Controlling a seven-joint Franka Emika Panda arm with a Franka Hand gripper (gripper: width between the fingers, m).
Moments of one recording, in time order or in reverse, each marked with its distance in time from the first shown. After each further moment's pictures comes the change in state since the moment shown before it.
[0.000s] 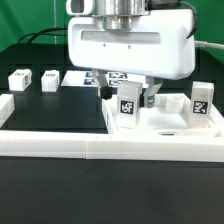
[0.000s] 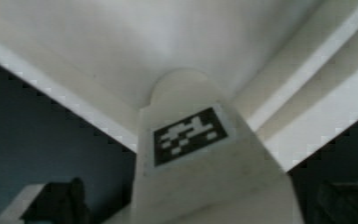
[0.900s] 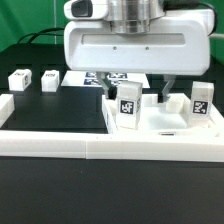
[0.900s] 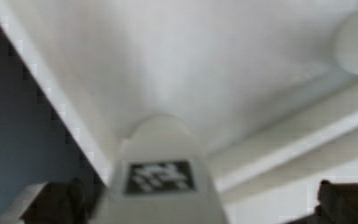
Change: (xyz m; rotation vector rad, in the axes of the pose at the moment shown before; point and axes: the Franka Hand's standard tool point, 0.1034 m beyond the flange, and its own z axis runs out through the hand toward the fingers) arm -0.011 -0.015 -0.002 -0.010 -0.158 -0.288
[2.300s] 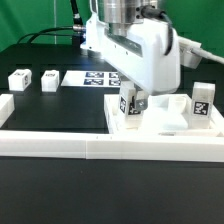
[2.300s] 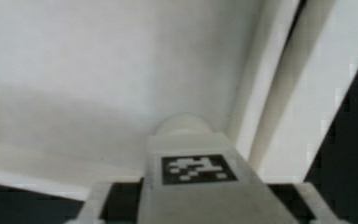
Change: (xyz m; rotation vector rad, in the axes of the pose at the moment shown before) arm 0.001 0.006 0.005 -0.012 0.018 1.101
